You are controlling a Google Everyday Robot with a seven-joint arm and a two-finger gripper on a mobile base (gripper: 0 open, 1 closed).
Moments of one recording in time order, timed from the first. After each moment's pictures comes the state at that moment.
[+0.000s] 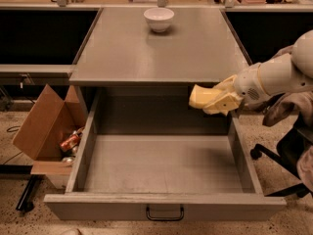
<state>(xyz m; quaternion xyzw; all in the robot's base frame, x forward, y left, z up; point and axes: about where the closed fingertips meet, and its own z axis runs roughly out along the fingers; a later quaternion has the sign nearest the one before) 0.582 -0.189 0.819 -0.47 0.79 0.16 0.35</state>
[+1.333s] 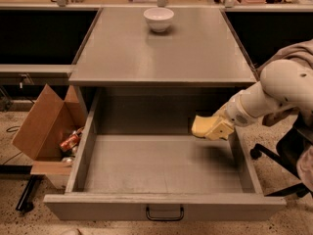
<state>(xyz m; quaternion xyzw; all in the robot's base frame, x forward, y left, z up) 0.568 -0.210 0.715 -0.50 0.82 0.09 0.24</state>
